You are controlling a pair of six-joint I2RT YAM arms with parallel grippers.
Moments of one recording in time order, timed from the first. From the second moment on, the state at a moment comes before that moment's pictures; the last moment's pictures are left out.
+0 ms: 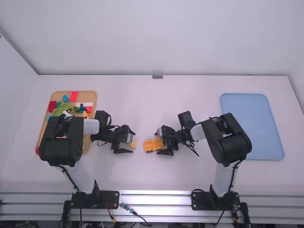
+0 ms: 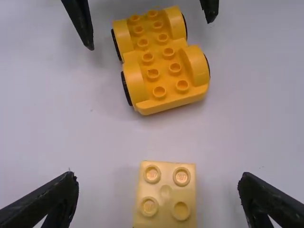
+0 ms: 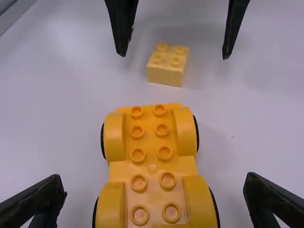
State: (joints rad) left arm 0.04 1.86 0.76 -0.43 0.91 1.69; right arm 0.37 1.98 0.75 0.03 -1.03 -1.13
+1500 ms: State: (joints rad) left arm 0.04 1.86 0.66 -0.23 0.95 1.54; right arm 0.37 1.98 0.75 0.08 -1.00 -1.08
